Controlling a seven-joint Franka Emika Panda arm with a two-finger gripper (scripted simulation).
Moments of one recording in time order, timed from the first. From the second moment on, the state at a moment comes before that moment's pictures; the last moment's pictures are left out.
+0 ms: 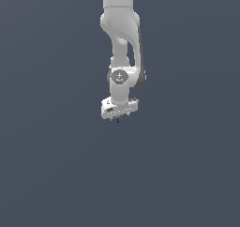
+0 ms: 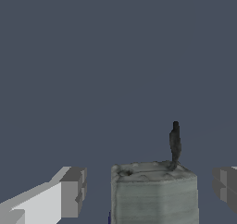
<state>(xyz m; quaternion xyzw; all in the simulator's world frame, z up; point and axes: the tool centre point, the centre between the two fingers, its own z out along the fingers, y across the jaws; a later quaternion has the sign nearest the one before) -0.092 -0.002 0.021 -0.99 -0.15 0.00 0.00</state>
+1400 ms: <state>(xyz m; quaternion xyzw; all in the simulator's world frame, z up) -0.096 -0.001 0.043 -0.99 -0.15 0.00 0.00</state>
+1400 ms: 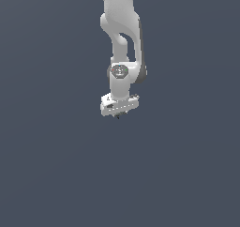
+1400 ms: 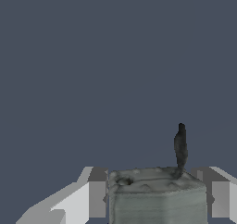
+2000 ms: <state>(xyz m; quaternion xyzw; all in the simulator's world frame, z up) -0.108 0.005 0.138 -0.99 -0.15 0.00 0.00</state>
